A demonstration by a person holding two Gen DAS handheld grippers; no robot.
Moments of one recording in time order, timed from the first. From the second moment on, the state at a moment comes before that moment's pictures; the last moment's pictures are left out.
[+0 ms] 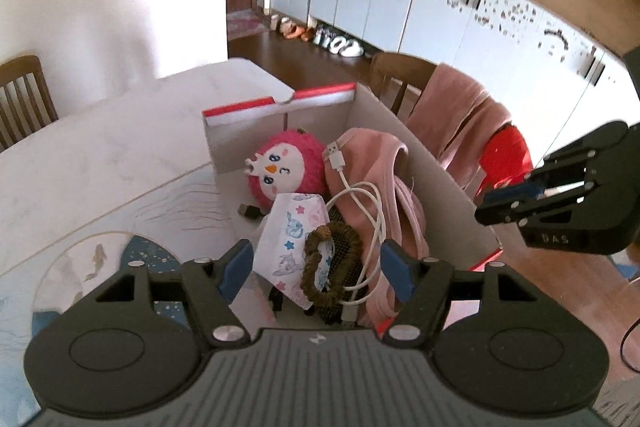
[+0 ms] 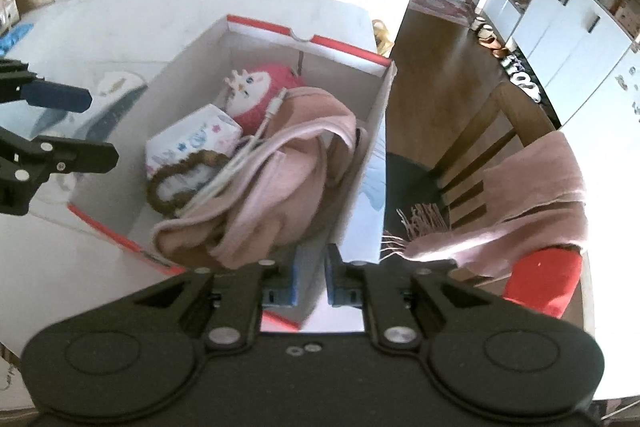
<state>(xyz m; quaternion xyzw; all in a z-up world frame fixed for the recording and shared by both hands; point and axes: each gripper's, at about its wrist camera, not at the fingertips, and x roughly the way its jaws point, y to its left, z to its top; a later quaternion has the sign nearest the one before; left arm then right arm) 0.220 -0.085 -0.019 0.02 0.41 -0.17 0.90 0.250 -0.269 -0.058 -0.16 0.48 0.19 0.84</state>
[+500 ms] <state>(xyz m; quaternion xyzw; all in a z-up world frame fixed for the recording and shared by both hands) 0.169 -0.054 0.005 0.00 0.35 -0.17 0.92 0.176 -0.264 -0.012 -0.05 0.40 0.20 0.89</state>
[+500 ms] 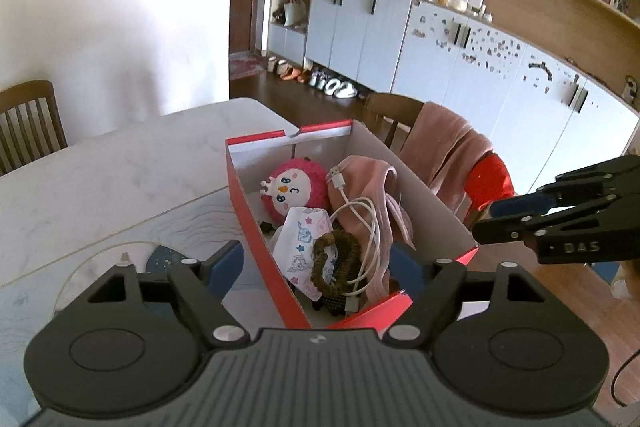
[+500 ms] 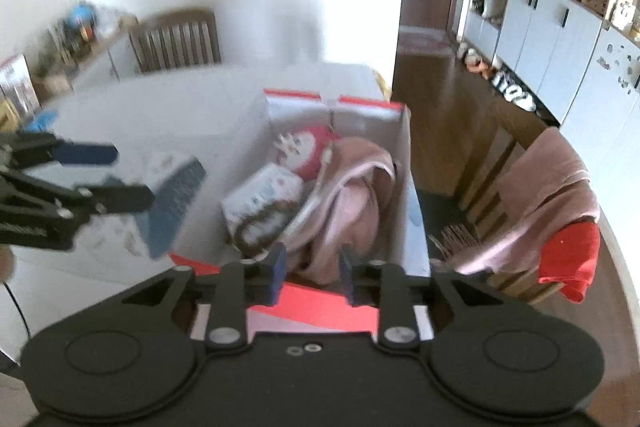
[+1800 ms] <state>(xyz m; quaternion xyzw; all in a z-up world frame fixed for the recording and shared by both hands) 0.089 -0.019 0.005 -0.02 0.28 -0.18 0.94 0.079 -0.246 -0.011 0.03 0.30 0.18 0.94</state>
